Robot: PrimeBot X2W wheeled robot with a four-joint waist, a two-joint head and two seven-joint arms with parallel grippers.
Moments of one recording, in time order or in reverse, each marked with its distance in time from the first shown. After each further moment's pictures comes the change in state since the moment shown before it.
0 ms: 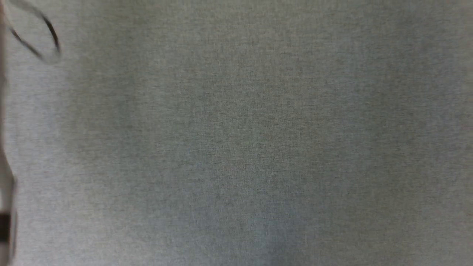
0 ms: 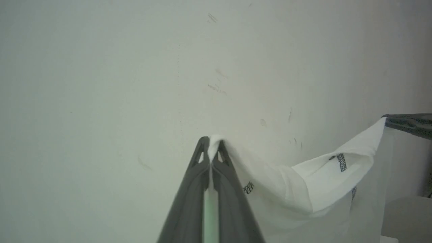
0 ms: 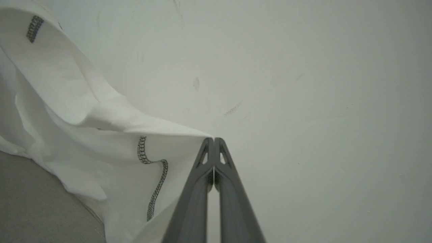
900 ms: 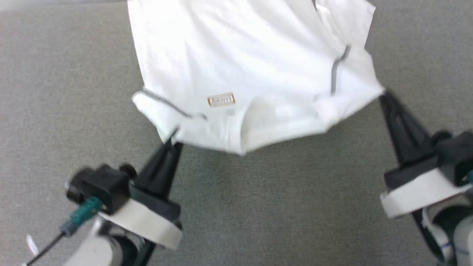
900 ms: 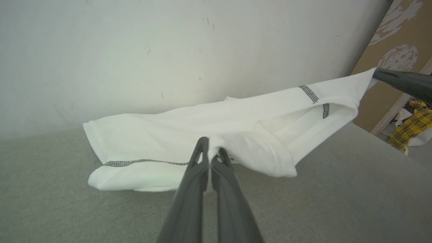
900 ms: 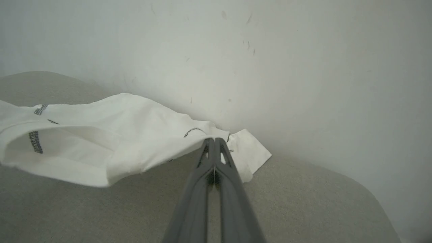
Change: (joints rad) left arm 1.169 0.123 -0.150 -0.590 -0.059 0.240 0.038; right arm 1.316 0.196 -0.363 -0.711 -0.019 0.000 0.147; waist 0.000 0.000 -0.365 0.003
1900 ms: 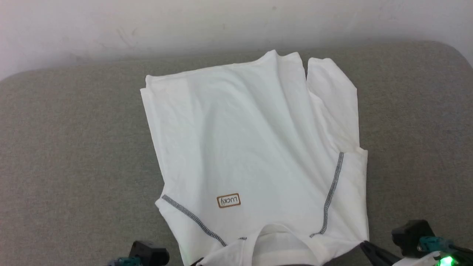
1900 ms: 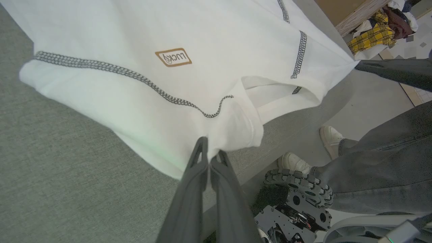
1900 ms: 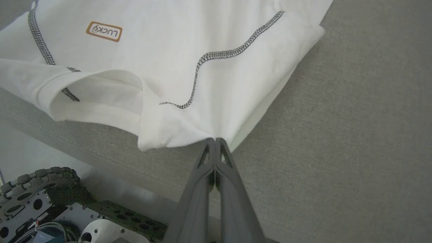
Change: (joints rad) left arm 0.324 0.106 -0.158 -0.021 -0.235 -0.017 0.307; right arm 0.480 -0.082 0.039 -0.071 0.209 0.000 0.467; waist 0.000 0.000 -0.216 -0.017
